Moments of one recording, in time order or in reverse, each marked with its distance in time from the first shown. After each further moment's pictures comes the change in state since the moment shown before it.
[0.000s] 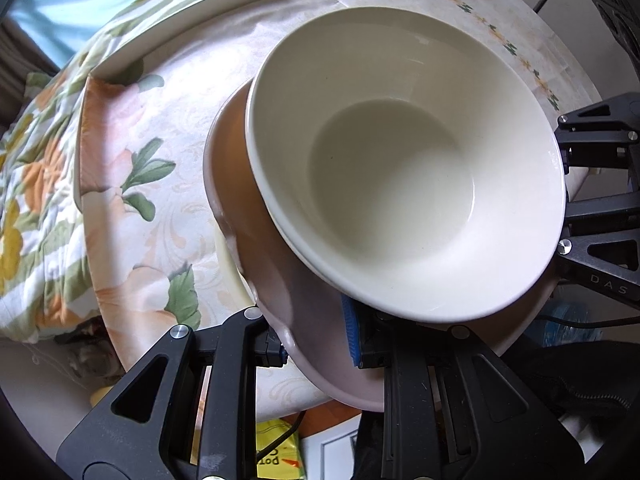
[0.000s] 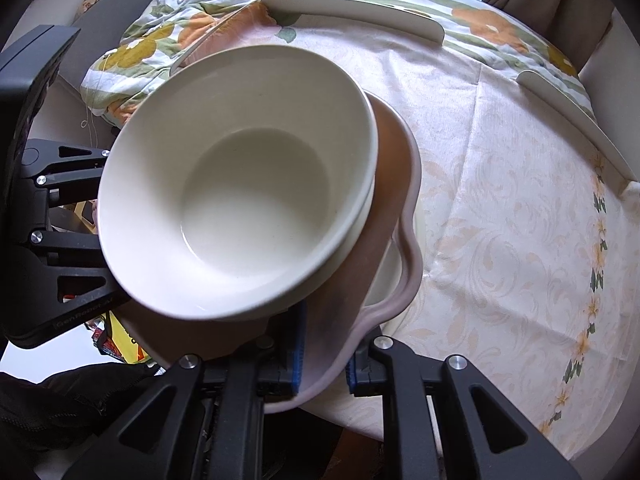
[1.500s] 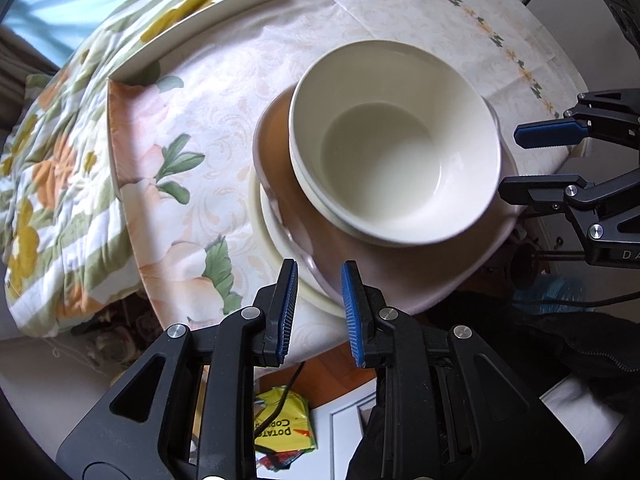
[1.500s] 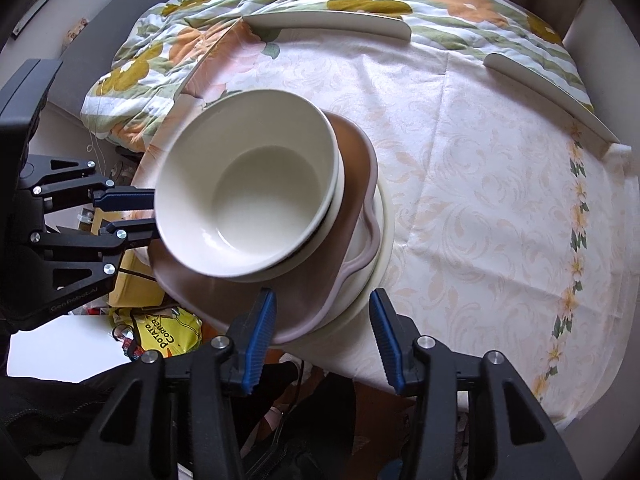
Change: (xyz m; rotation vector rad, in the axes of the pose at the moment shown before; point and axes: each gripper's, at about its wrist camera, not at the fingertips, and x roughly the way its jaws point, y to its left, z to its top) left arm -0.056 0.004 0.002 0.017 0.083 0.008; right arm -0.052 -0.013 -0.006 0.121 0.029 0.054
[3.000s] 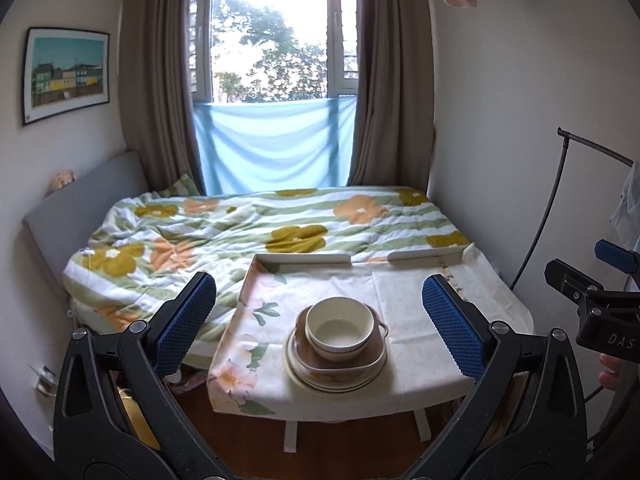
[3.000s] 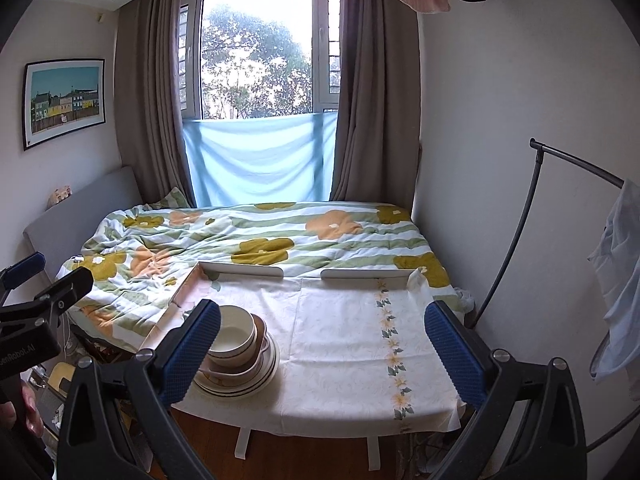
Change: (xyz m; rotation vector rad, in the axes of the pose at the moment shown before) left arm -0.252 -0.147 -0.148 -0.411 -0.952 0.326; right arm -0.262 0.027 -0.190 0.162 -0.899 -0.351
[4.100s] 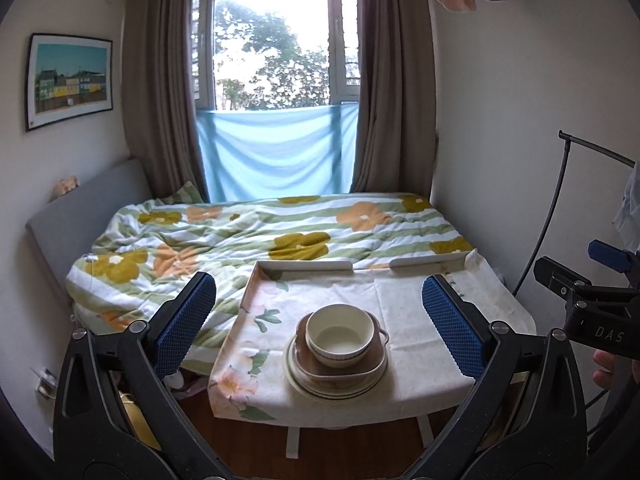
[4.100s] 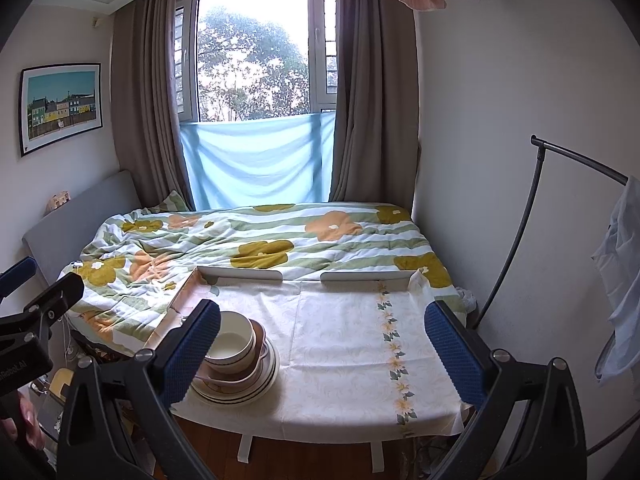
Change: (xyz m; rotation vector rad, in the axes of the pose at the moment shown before) left arm -0.005 -0.006 0.003 0.003 -0.025 0.012; right arm 0.005 -0.004 0.004 0.012 -0.005 -0.001
